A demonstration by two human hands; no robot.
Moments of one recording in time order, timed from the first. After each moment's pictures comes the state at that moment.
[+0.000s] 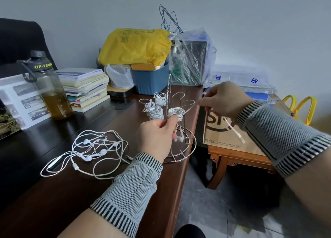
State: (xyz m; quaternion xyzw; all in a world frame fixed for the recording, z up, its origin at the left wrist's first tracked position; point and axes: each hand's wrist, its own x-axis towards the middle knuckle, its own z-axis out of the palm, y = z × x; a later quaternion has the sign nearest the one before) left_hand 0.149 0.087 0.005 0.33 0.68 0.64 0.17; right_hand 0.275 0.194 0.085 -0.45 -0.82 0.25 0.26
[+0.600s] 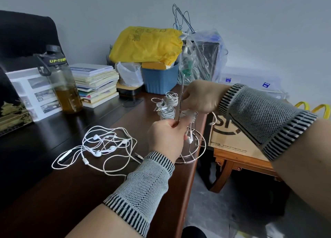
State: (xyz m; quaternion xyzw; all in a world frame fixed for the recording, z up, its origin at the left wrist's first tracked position) left_hand 0.145 0.089 0.004 0.34 0.69 0.62 0.16; right_hand 0.211 0.163 0.119 -0.33 -0.94 0.08 0.03
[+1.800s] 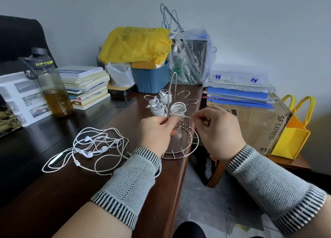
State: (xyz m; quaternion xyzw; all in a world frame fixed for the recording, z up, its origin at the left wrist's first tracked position) left_hand 0.140 0.090 0.000 0.36 0.68 0.61 0.18; right_hand 0.275 0.148 0.016 -0.32 -0.82 0.08 0.47
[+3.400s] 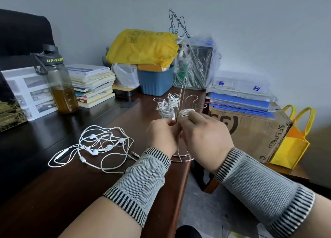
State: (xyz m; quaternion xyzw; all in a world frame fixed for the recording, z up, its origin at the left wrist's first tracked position) left_hand 0.149 0.086 0.007 0.37 0.69 0.60 0.16; right_hand 0.253 0.118 0.023 -0.22 -0.89 -0.18 0.37
